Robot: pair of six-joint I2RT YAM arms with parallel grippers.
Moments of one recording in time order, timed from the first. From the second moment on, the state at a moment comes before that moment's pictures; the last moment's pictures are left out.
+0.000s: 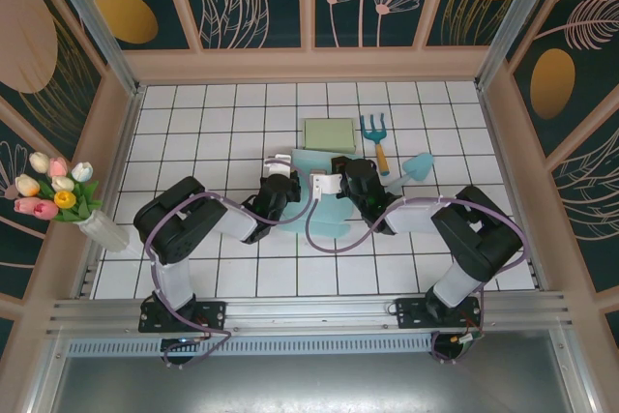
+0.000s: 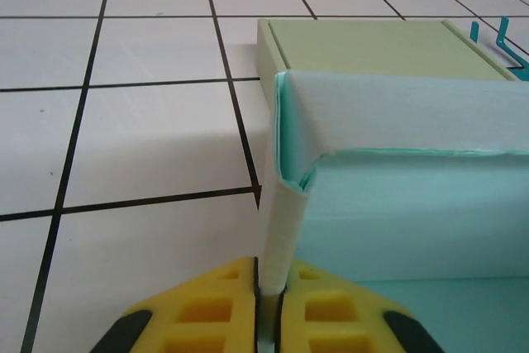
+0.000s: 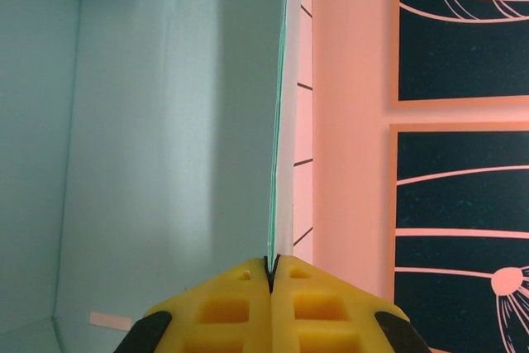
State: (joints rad) left arm -0.76 1.88 0.65 0.82 -0.46 -0.34; right arm 0.71 1.62 0.62 0.62 0.24 -1.30
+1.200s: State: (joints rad) left arm -0.76 1.94 0.64 0.92 -0.58 -0.26; right arm 0.70 1.34 0.61 0.34 0.01 -1.05
